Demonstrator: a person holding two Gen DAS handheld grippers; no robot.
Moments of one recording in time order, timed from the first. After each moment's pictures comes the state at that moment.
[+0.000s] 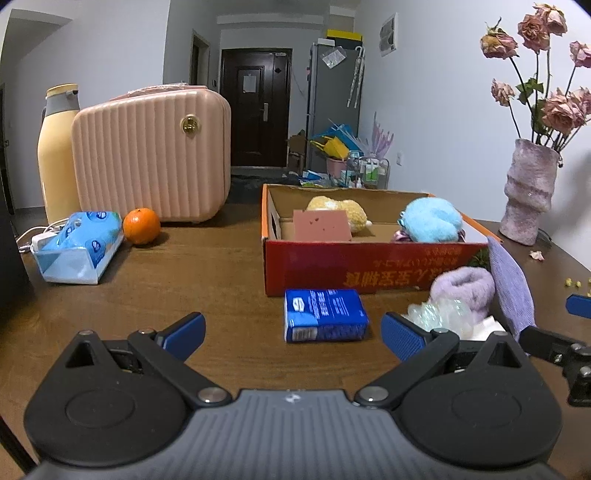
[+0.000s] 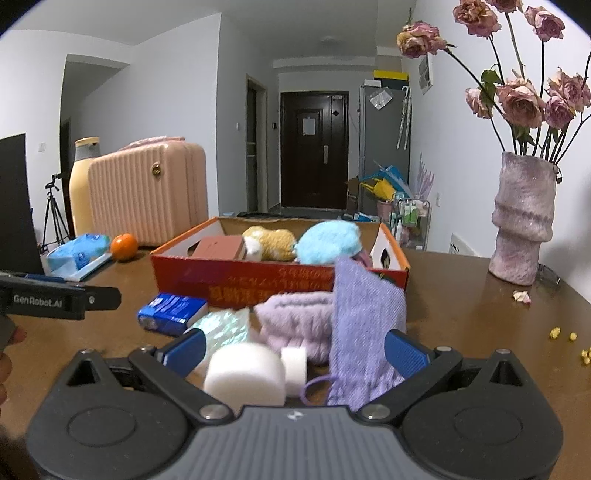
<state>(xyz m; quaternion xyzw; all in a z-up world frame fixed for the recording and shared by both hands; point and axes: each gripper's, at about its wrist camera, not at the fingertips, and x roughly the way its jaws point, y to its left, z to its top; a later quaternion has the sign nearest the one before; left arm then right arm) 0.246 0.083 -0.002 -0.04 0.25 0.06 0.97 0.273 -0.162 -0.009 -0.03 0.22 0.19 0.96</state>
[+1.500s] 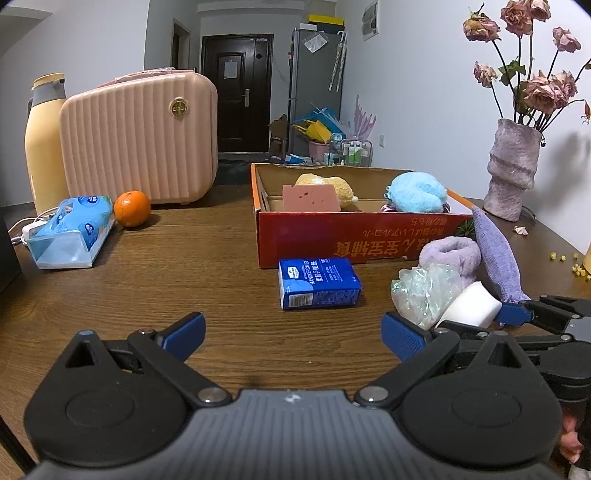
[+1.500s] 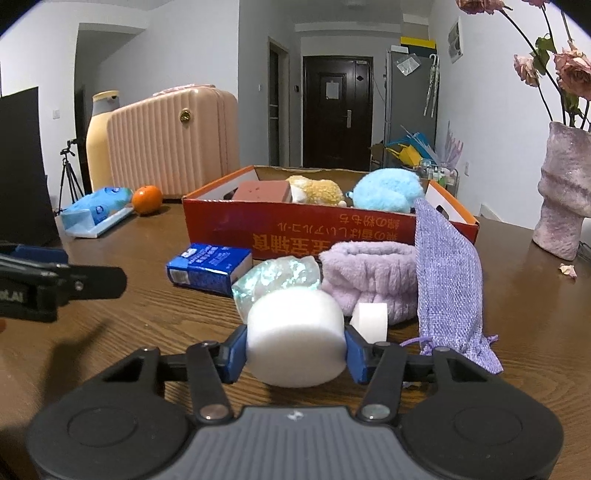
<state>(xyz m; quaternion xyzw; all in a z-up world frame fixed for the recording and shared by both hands) 0.232 0.088 -0.010 -0.03 0.27 0.03 0.96 0.284 -0.113 -0.041 -0.05 0.27 0.23 0.93</state>
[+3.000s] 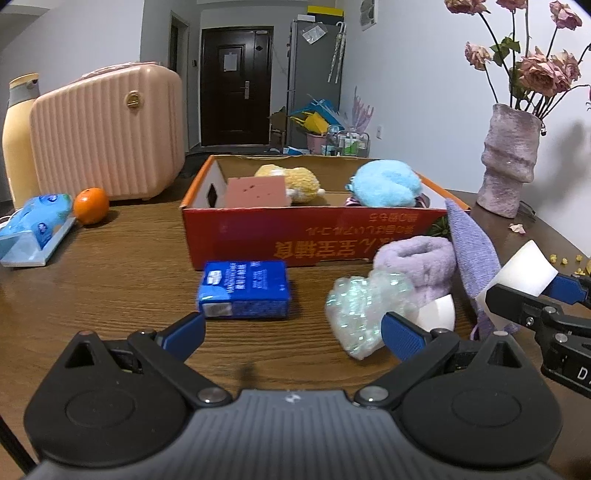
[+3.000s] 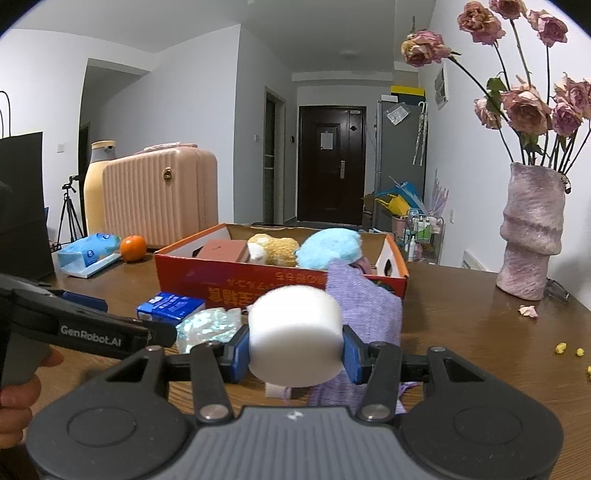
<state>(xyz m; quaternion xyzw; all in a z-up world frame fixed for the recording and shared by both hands) 0.278 0.018 -0.022 -0.03 0.28 0.04 0.96 0.280 -0.186 -0.017 -0.04 0.18 0.22 0.96</state>
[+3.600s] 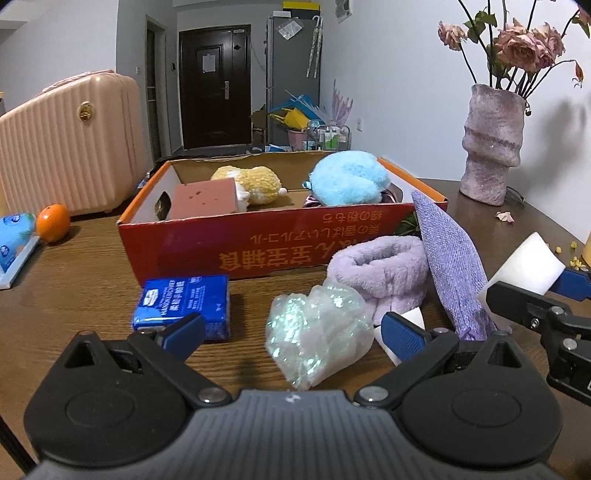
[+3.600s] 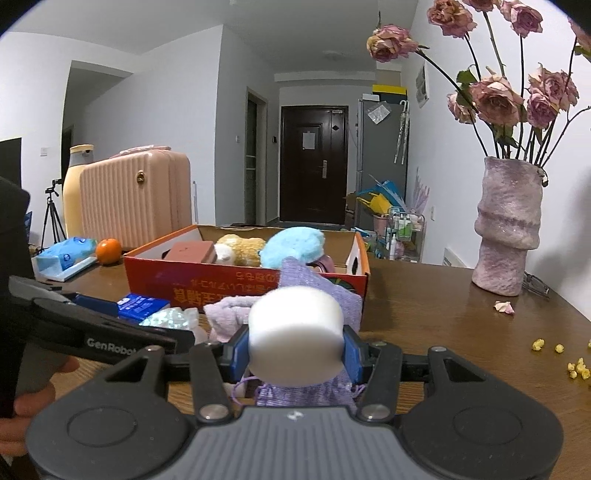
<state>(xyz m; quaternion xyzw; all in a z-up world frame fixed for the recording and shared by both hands) 0.313 -0.018 -0.030 -0.01 0.29 0.01 0.96 0.293 -0.212 -0.019 -0.04 0.19 0.19 0.96</state>
